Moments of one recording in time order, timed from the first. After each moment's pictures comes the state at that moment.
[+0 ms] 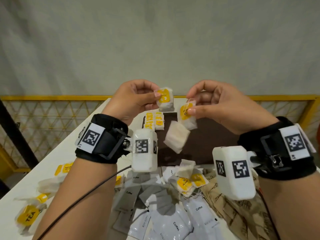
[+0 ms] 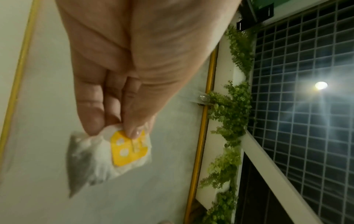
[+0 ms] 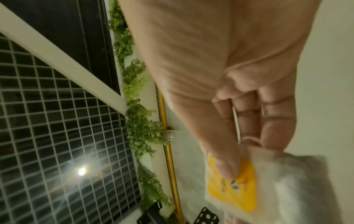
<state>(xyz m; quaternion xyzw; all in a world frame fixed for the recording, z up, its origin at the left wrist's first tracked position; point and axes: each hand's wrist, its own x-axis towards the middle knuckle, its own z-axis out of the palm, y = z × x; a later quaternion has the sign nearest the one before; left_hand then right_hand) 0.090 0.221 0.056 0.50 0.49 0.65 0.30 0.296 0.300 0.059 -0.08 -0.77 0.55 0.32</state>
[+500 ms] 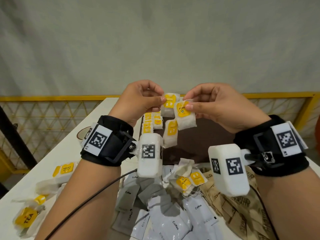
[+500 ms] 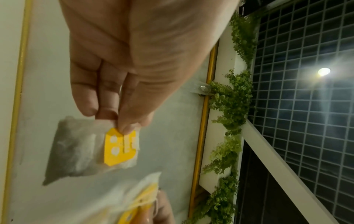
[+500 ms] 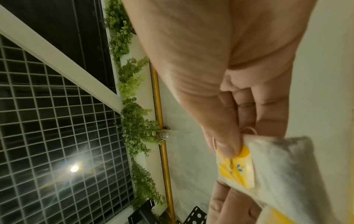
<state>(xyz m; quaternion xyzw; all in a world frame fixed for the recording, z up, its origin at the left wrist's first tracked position) 0.102 0.227 0.052 0.52 0.54 0.61 0.25 0.290 0.301 0.054 -0.14 -0.74 0.56 0.35</state>
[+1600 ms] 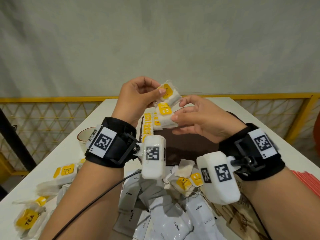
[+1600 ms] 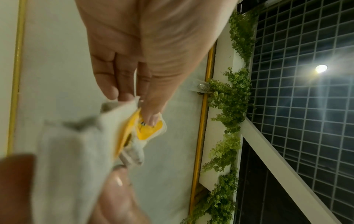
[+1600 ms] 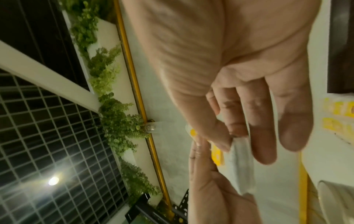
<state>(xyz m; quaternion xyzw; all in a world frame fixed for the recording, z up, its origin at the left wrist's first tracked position) 0.105 0.228 0.053 0.48 0.51 0.68 0.20 0.269 0.293 0.037 -0.18 -0.66 0.67 0.28</state>
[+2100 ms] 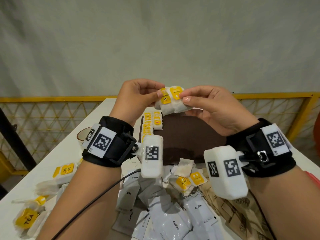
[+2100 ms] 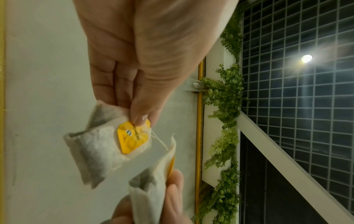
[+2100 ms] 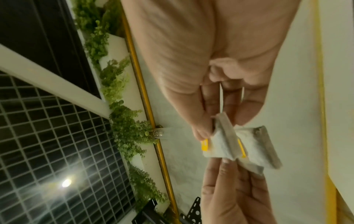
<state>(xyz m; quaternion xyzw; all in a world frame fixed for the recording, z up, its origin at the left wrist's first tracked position) 0.104 0.226 0.054 0.52 0.53 0.64 0.20 0.281 0.300 0.049 -0.11 -0.68 0.62 0.37</state>
